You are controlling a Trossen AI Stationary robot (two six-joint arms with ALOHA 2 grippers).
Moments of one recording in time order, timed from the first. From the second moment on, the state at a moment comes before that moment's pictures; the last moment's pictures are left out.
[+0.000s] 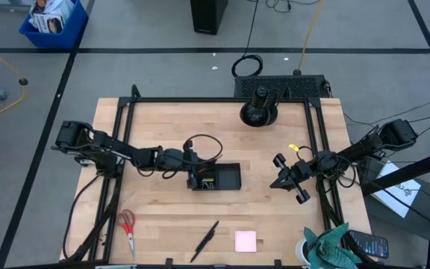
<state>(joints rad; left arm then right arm) -0.07 1.54 0.56 0.54 -0.16 -0.05 0.27 1.05 0.02 1.29 -0.18 0.14</state>
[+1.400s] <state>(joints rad) -0.49 2.19 1.79 -0.85 -0.25 -0.98 0.27 1.04 0.02 1.26 -0.18 0.14</state>
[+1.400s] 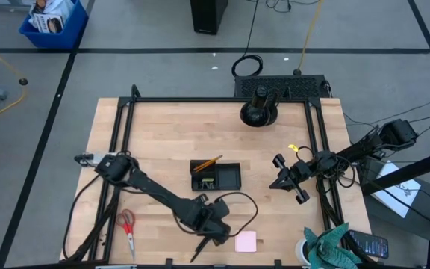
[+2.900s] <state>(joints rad) -0.51 2.33 1.76 -0.80 -0.16 -0.89 0.27 1.04 0.02 1.25 -0.18 0.15</state>
